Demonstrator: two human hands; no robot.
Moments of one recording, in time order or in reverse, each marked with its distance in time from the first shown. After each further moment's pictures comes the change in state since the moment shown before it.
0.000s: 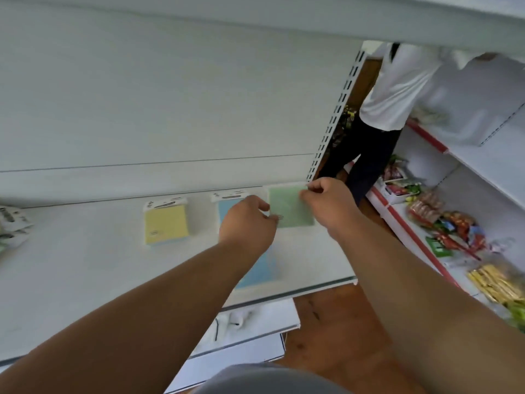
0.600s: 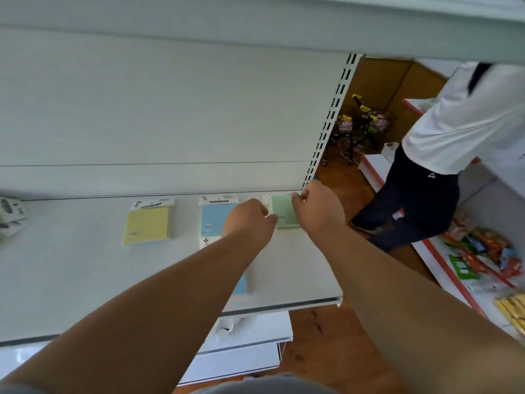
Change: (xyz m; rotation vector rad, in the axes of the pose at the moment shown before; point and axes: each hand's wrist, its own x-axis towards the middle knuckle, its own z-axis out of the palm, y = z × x) left_hand 0.039 0.026 0.051 0.208 0.007 -0.118; right_hand 0.051 0.035 0.002 -0.411 0.016 -0.243
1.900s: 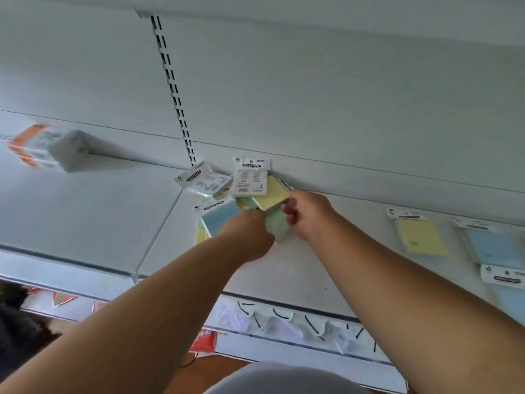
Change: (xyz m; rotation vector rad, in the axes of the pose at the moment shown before) left_hand -0.041 -0.419 -0.331 0.276 -0.121 -0.152; right_hand -0.126 -0.489 0.254 1.124 -0.565 0.715
